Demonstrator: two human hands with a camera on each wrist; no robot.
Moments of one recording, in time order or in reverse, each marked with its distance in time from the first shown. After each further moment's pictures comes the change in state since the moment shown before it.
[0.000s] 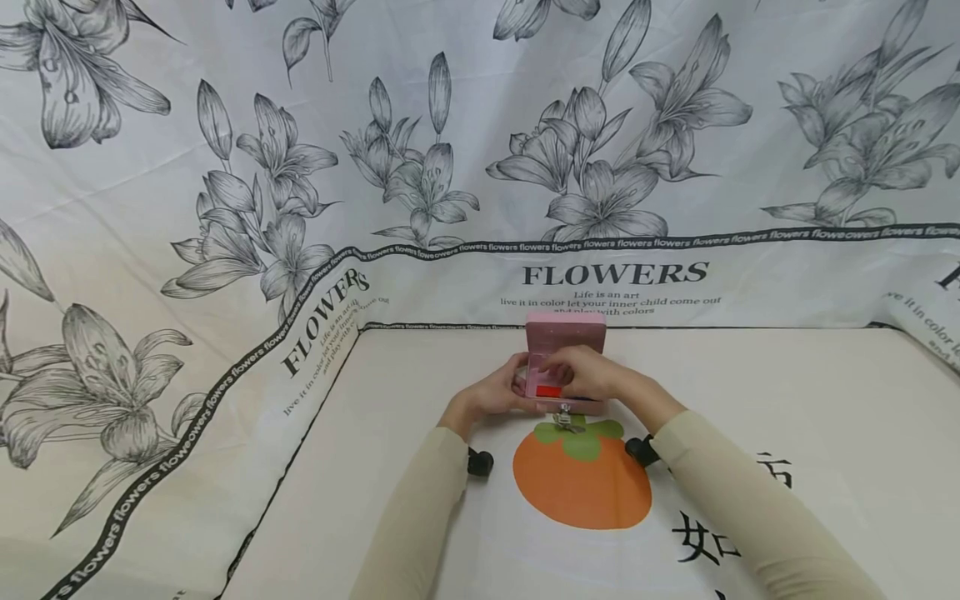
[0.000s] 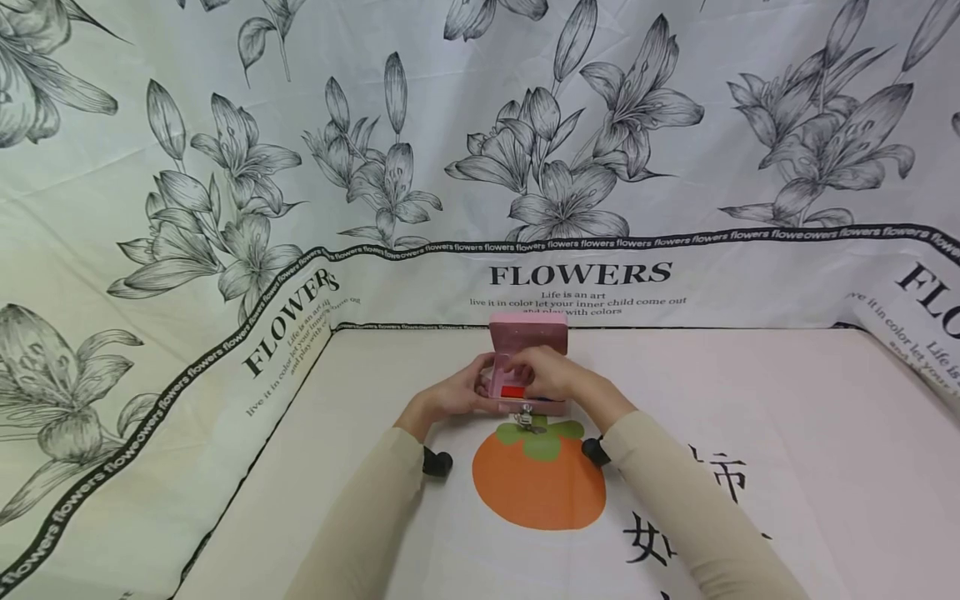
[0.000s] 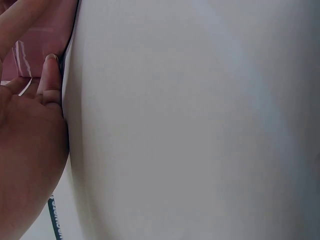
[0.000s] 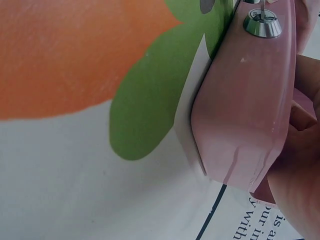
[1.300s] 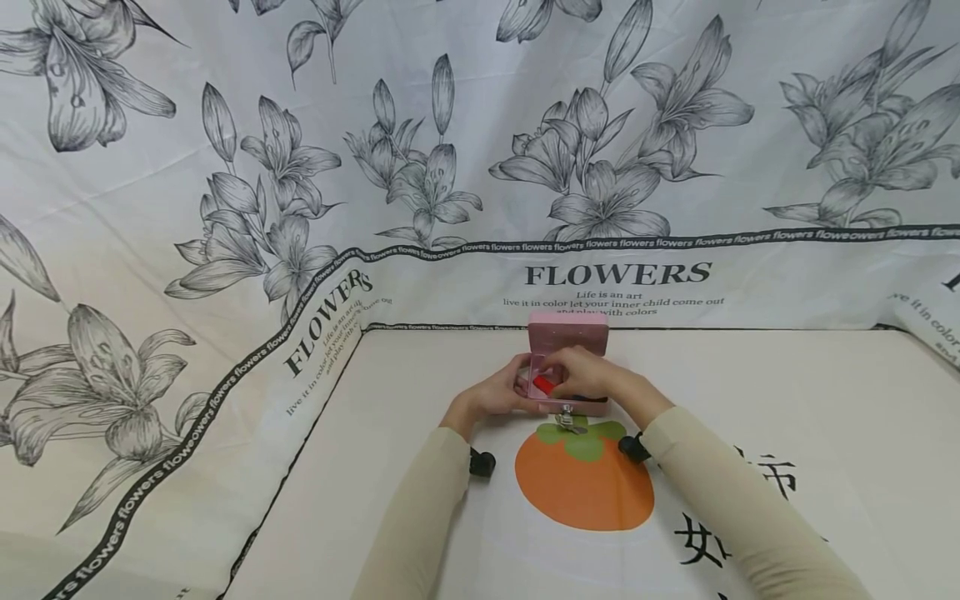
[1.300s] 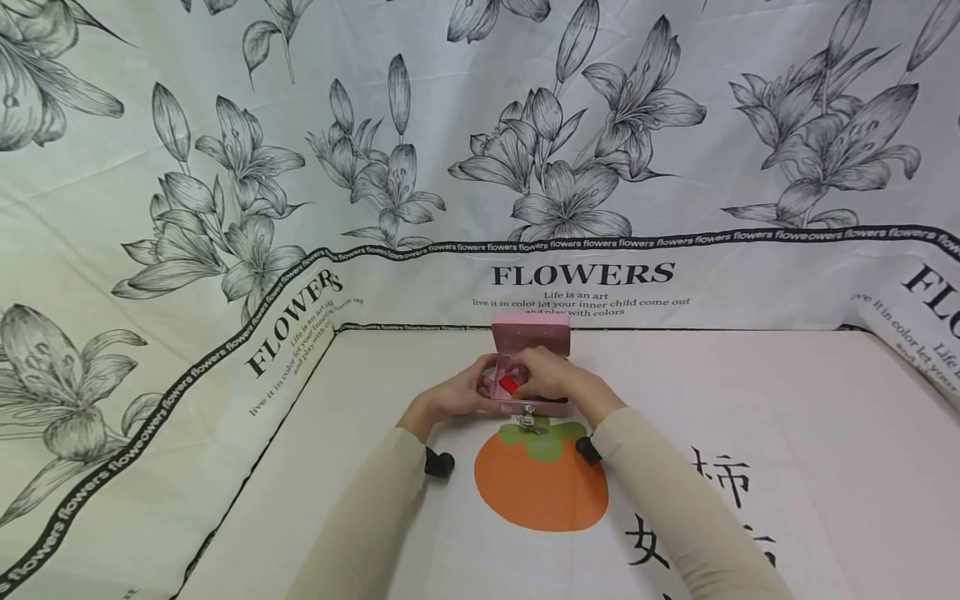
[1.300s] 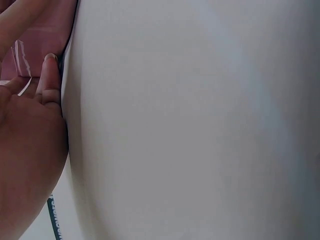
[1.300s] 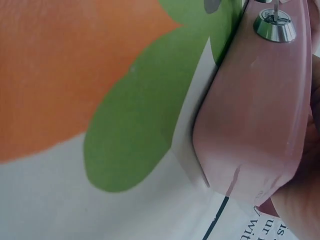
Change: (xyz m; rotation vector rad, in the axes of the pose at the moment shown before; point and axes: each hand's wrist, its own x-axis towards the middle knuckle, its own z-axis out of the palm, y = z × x) left_hand 0.000 -0.001 -0.001 0.023 -0.004 0.007; right_hand 0.012 0.005 0.007 -0.043 -0.029 0.060
